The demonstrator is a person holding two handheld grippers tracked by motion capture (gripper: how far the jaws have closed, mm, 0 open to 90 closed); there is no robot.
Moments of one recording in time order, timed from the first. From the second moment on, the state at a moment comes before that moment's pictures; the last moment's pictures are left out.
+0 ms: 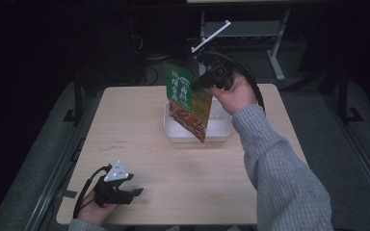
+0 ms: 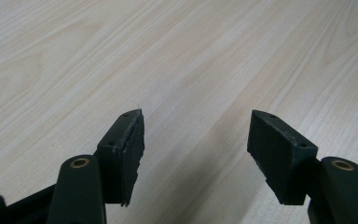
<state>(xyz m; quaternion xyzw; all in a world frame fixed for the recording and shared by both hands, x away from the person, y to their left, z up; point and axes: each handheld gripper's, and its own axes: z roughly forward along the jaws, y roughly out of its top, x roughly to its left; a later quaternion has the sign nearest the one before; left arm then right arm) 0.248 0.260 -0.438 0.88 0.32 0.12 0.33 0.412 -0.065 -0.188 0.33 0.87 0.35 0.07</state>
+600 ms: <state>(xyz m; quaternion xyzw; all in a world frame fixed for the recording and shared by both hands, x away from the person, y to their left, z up) 0.248 0.260 -0.437 0.88 0.32 0.12 0.33 0.437 -0.057 -0.198 0.37 0.86 0.34 0.08</state>
